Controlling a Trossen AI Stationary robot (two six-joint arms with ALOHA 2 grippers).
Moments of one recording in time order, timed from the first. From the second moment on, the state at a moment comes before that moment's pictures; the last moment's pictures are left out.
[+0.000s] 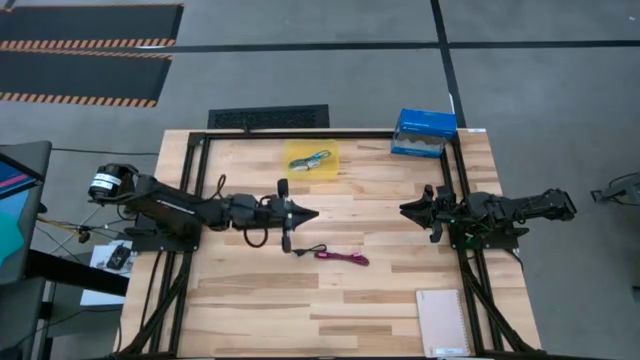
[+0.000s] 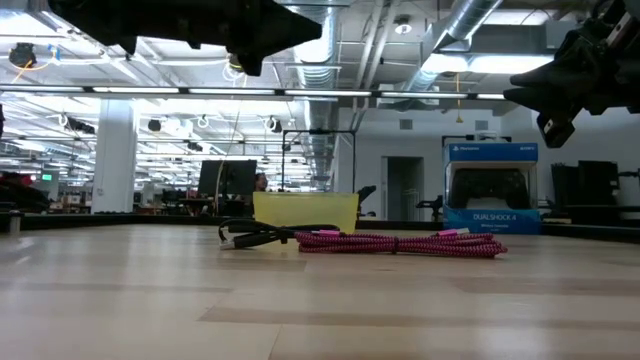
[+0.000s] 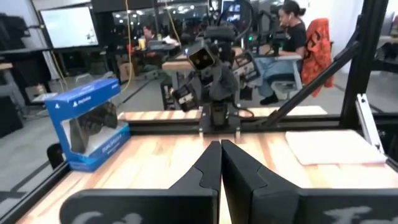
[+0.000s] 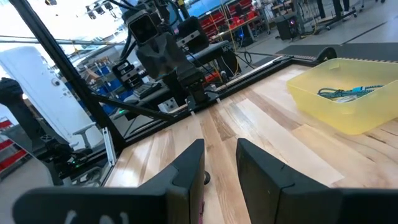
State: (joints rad) left arm -0.12 1.39 0.62 0.76 -0.22 0.06; right arm 0.15 0.02 0.03 -0.02 0.26 0.47
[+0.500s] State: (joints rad) left arm -0.14 1.40 0.62 0.53 -0.22 -0.01; right arm 0.15 0.02 0.03 -0.02 0.26 0.47
